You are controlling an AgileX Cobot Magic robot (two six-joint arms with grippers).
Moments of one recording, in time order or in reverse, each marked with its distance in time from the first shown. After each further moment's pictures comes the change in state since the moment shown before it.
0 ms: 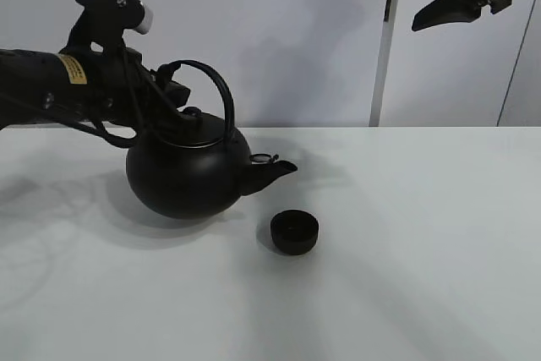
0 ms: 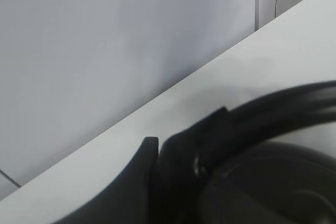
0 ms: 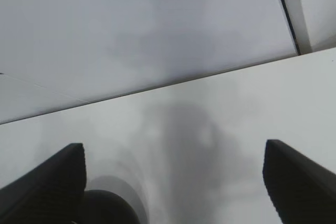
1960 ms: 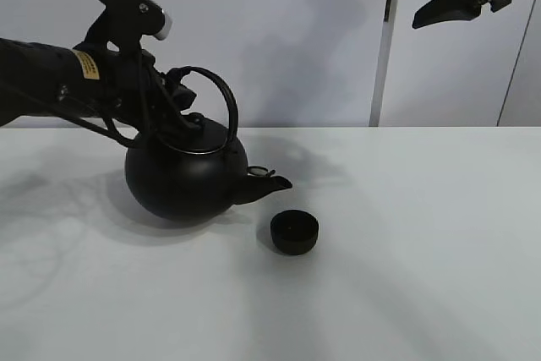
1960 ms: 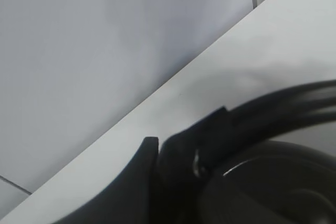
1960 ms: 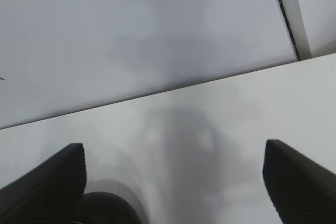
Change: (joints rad) left arm -0.011 0.011 -0.057 -0.004 0.098 0.114; right arm 0.000 0.000 0.000 0.000 -0.015 0.000
